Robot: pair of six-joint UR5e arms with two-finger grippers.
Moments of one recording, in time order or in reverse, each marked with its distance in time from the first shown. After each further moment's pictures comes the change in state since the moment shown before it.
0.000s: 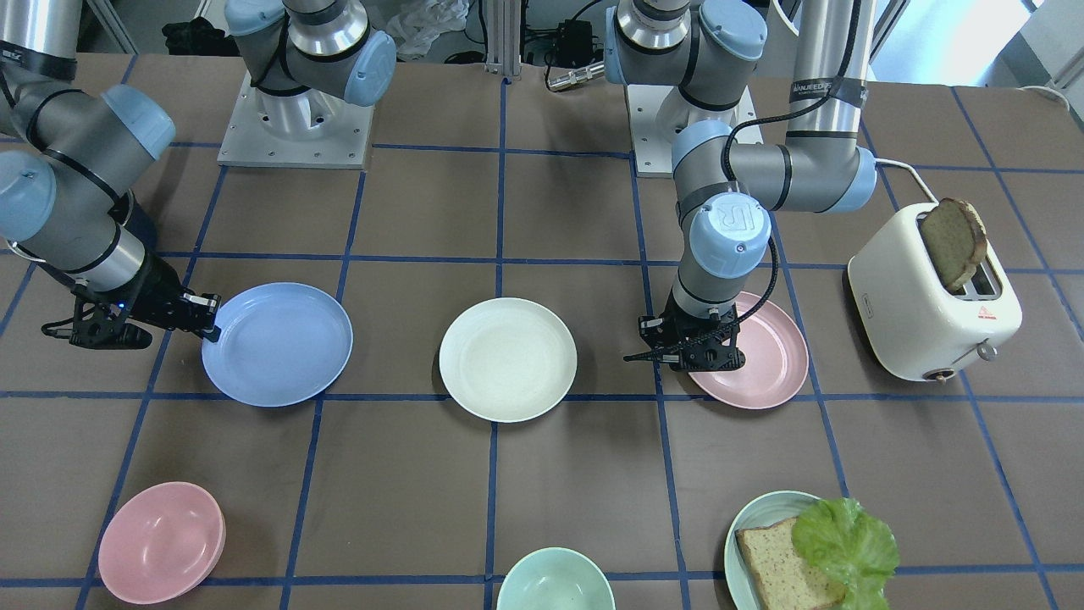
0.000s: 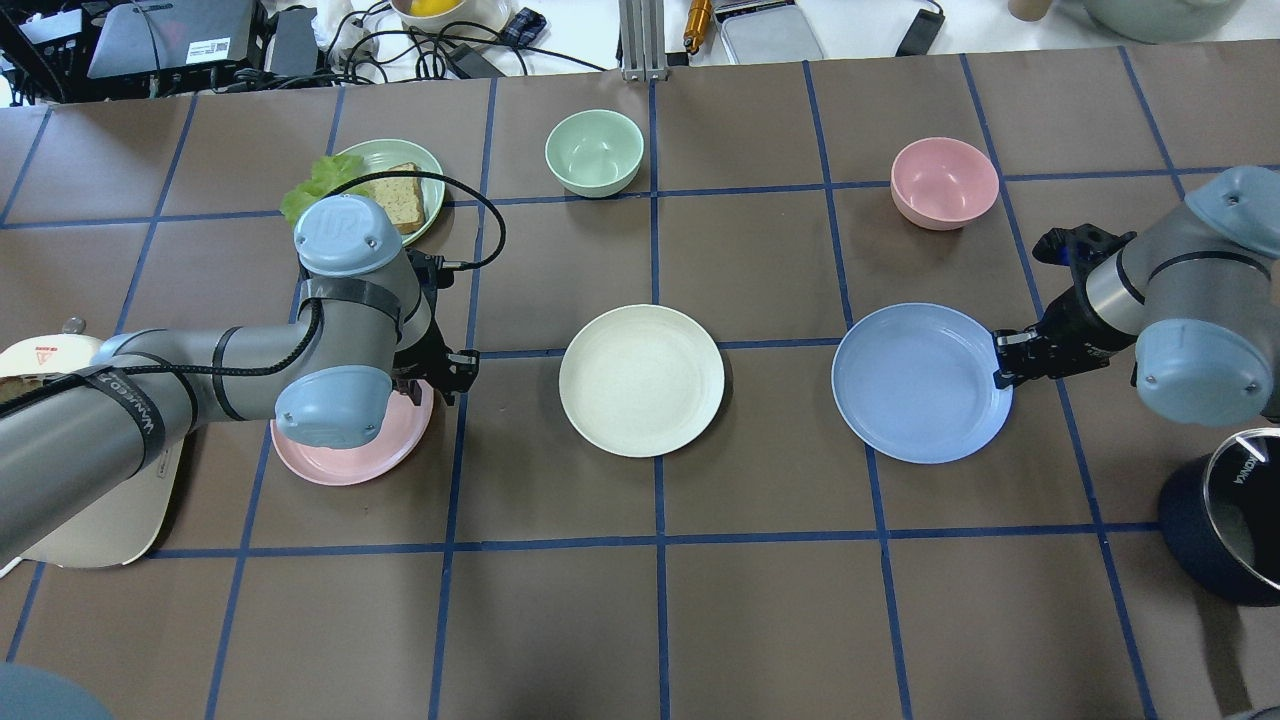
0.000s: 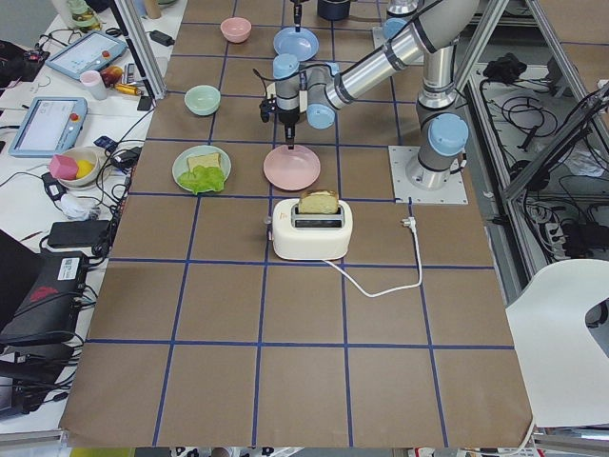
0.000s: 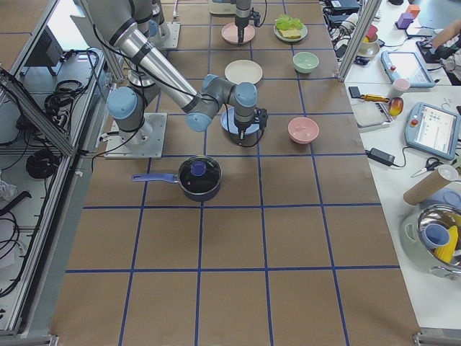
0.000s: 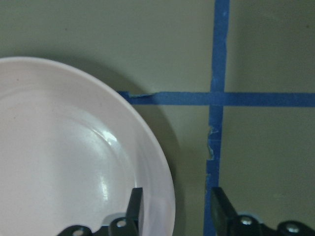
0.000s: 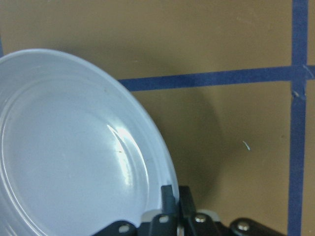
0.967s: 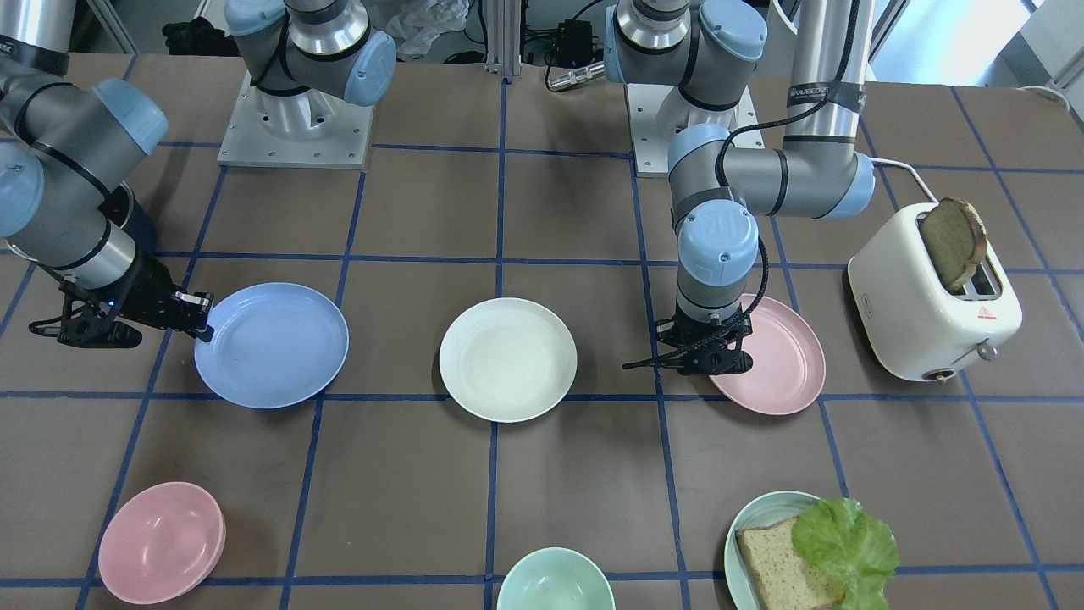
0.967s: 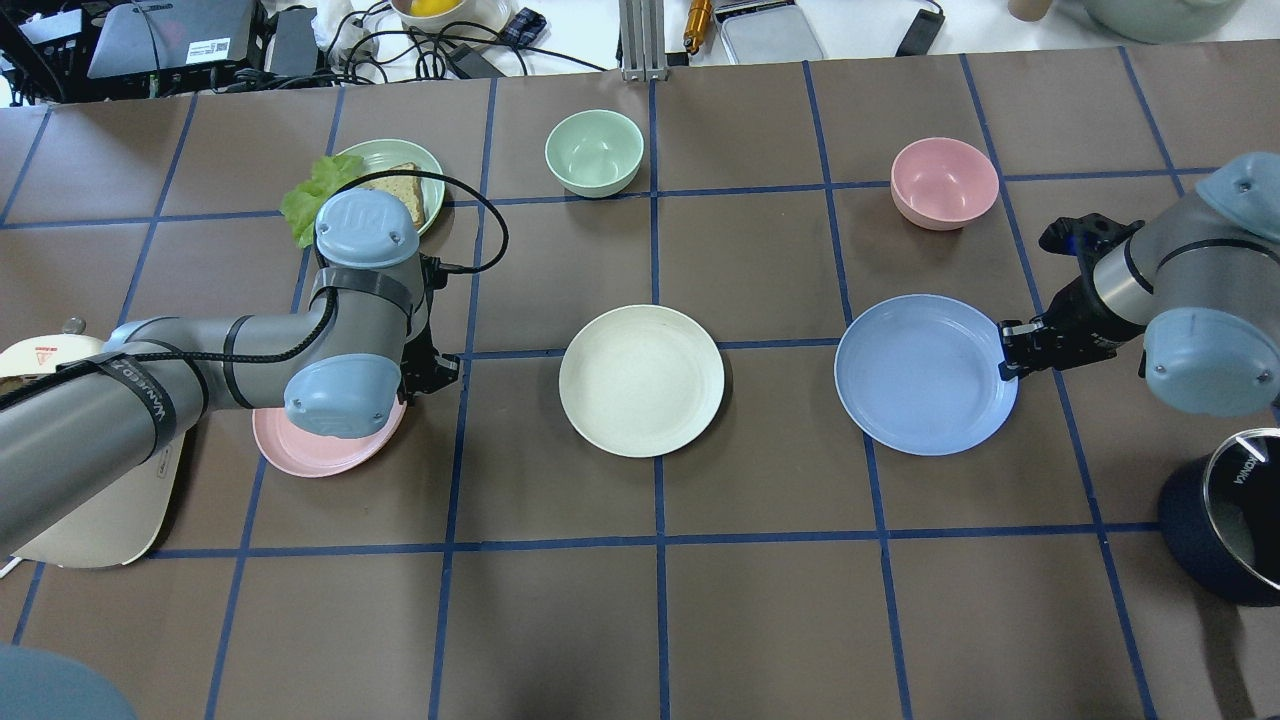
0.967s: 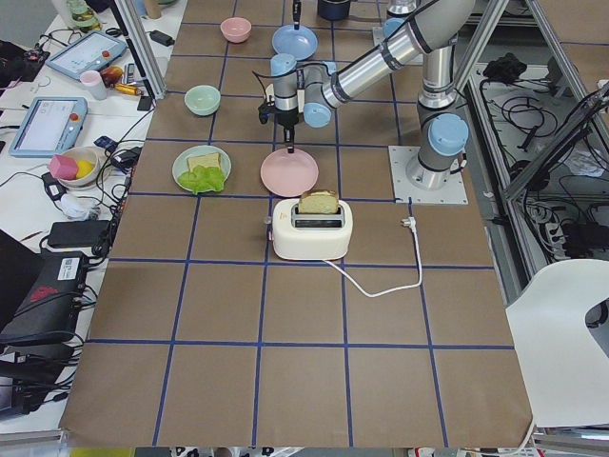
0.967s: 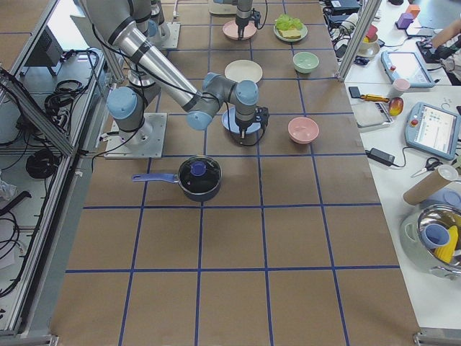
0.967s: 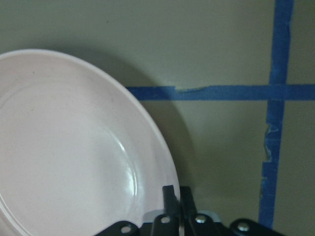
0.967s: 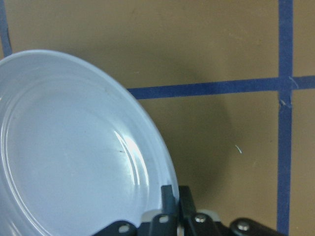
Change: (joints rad) left arm -0.025 -0.008 0.055 -0.083 0.148 0.000; right arm 0.001 -0.016 -0.042 0.052 0.000 0.003
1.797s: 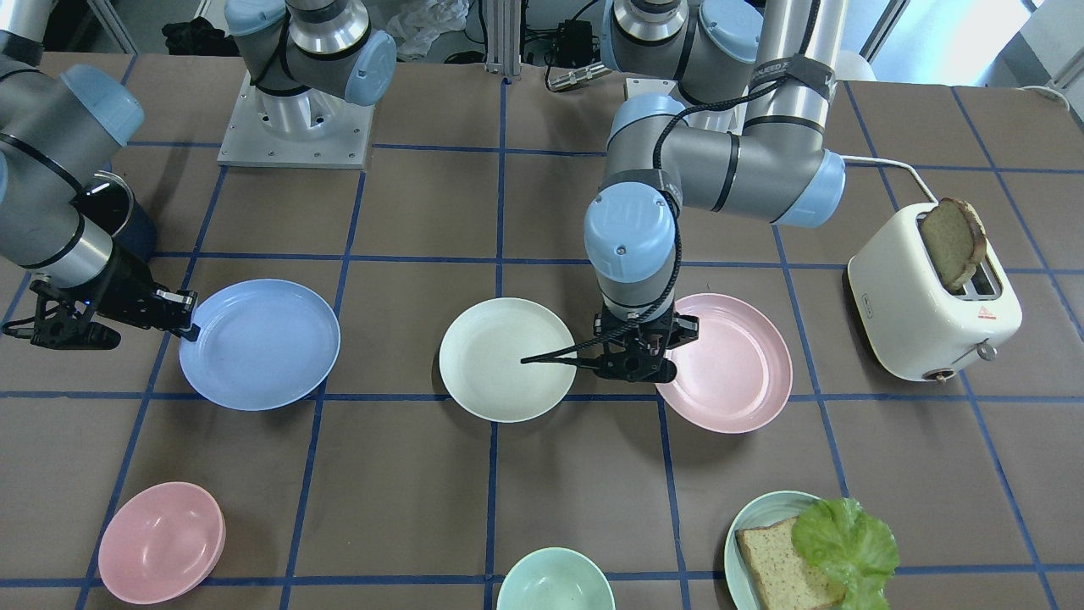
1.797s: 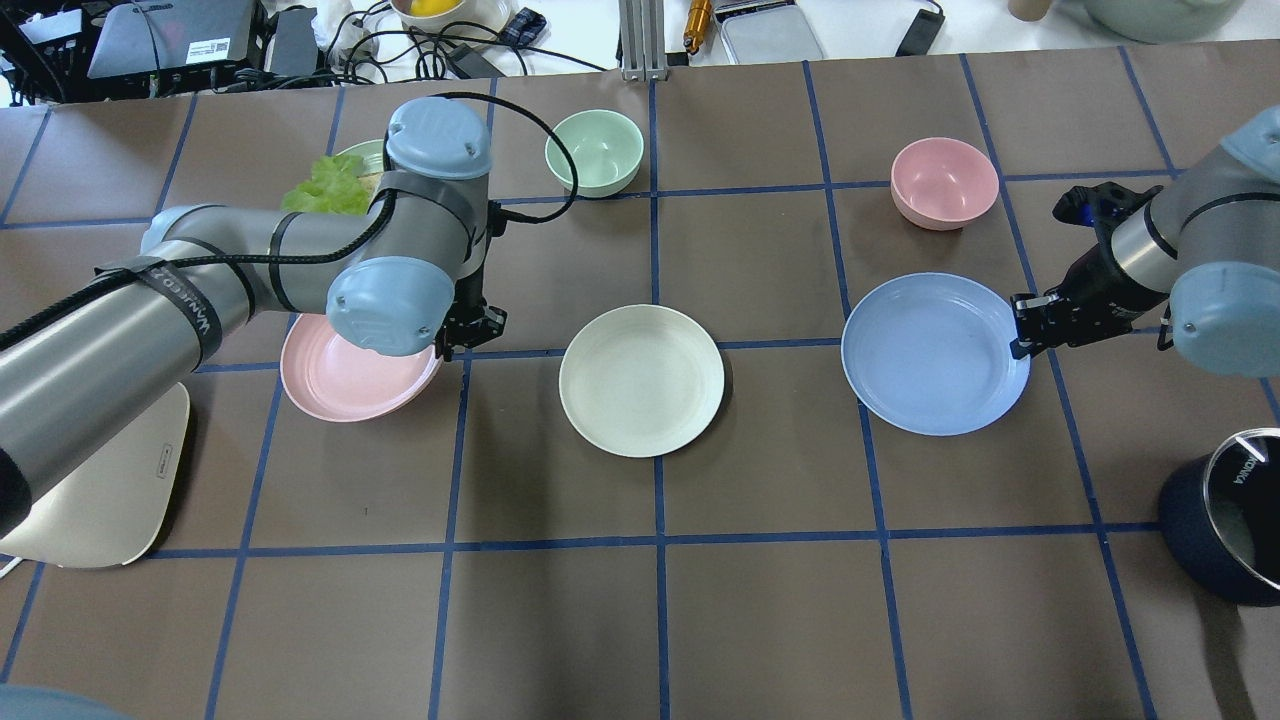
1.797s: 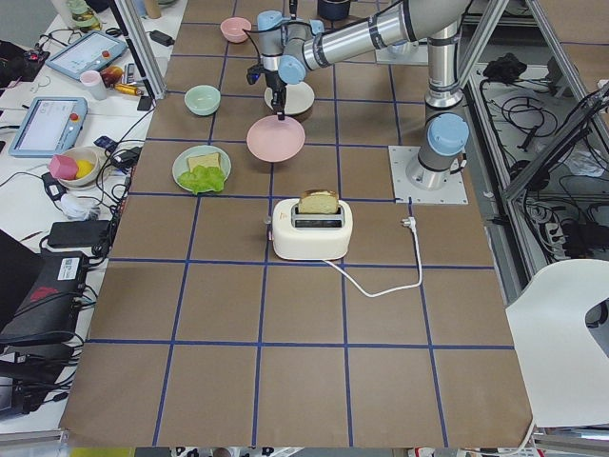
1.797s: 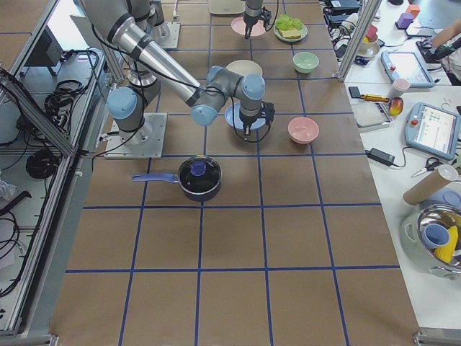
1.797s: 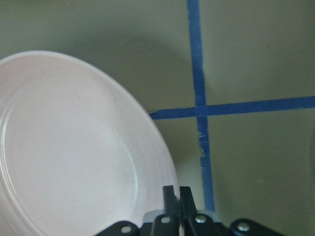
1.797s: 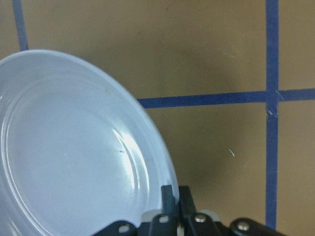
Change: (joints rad) left arm -0.203 -0.049 0.288 -0.295 0.023 -0.073; right arm 0.005 -0.007 -0.066 0.085 0.000 0.003
